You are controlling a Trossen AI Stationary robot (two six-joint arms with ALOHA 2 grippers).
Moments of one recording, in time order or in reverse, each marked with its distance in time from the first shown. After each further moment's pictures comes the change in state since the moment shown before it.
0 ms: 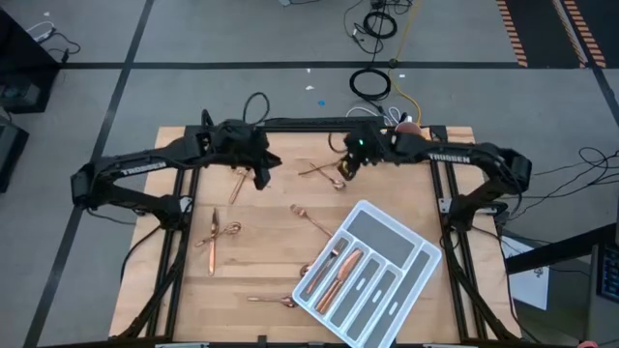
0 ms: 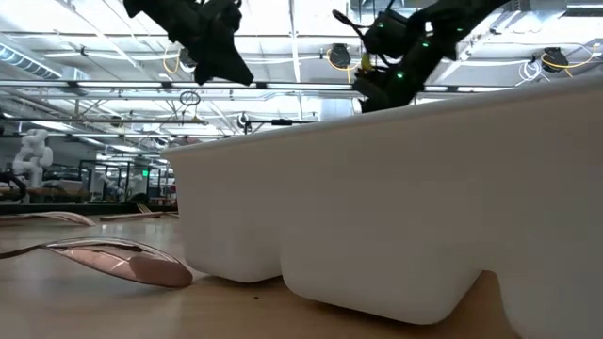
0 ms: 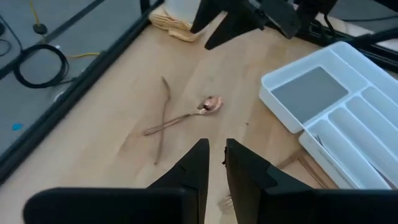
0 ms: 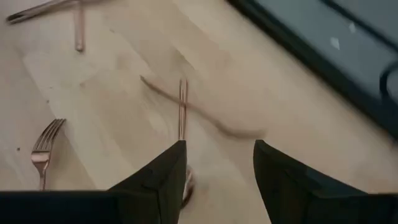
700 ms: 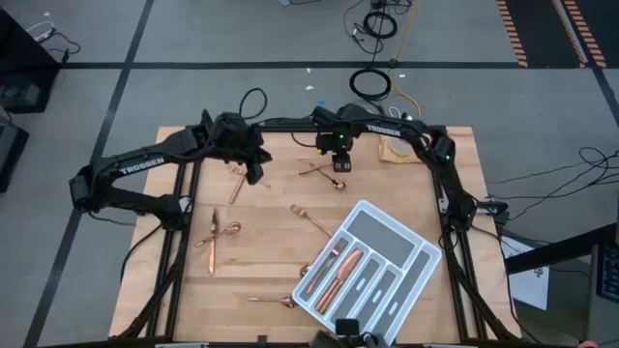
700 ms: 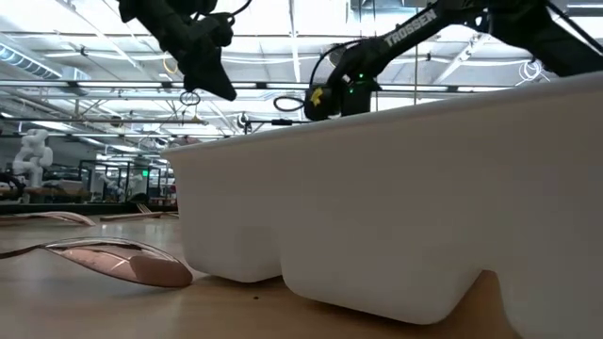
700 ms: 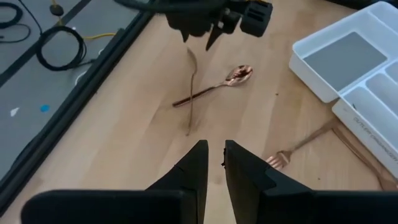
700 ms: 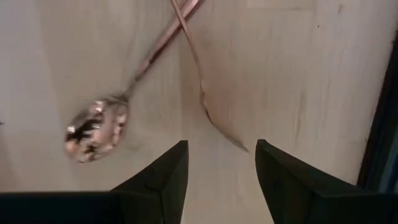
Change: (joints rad) left arm 0.109 -0.011 0.000 -0.130 0.028 0.125; right arm -0.117 0.652 0.737 -0.700 -0.093 -0.746
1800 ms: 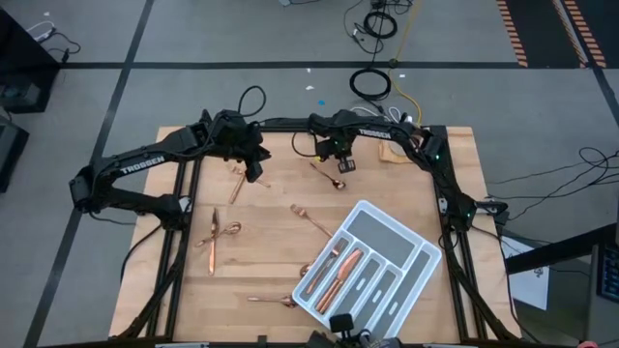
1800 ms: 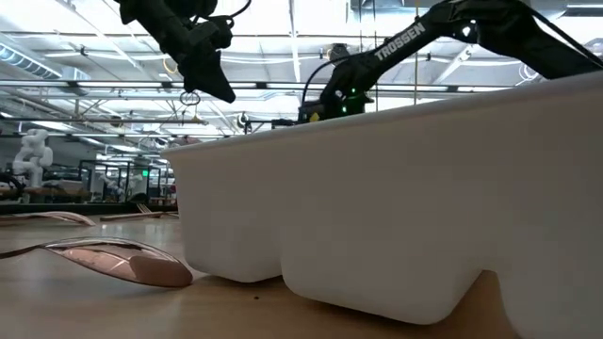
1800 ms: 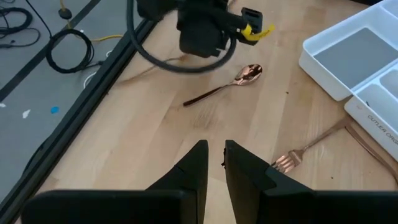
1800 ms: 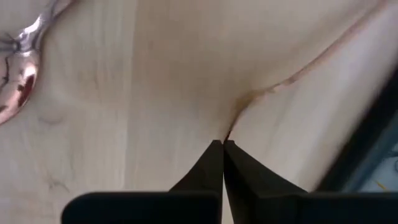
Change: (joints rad) left arm 0.026 0.003 0.000 0.000 -0.002 0.042; right arm 0.014 0.079 0.025 0.003 0.200 -0.181
